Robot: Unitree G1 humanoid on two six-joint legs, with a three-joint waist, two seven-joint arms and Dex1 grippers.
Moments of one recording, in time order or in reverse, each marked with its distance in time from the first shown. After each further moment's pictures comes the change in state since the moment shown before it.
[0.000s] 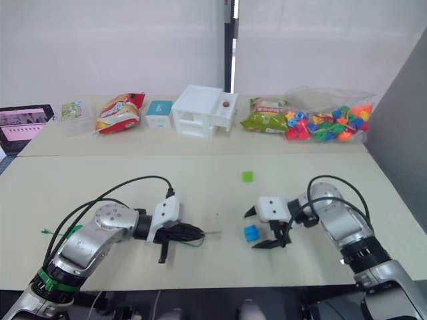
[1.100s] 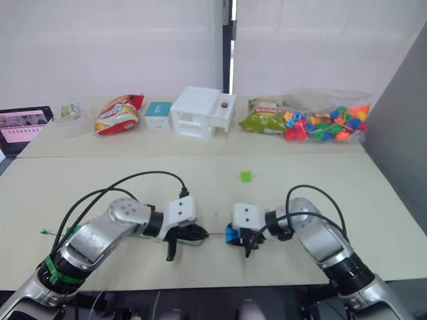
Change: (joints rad) left arm -0.125 0.011 -0.140 -0.072 0.058 0.229 0.103; right arm 0.111 0.085 0.039 -0.343 -0.063 0.360 -0.242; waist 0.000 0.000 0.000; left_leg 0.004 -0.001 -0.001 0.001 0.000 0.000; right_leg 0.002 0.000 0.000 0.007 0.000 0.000
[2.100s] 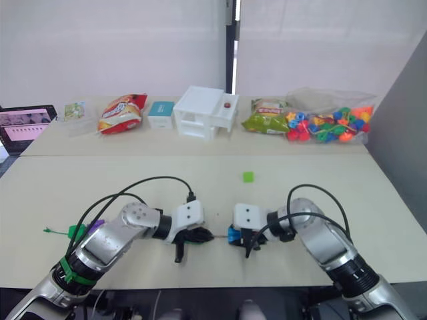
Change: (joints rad) left arm 0.005 -0.058 -0.044 0.065 0.061 -0.044 0.020; right arm 0.007 -0.020 -0.002 -0.050 0.006 0.069 -0.002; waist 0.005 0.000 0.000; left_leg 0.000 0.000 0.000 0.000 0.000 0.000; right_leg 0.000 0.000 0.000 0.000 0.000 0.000
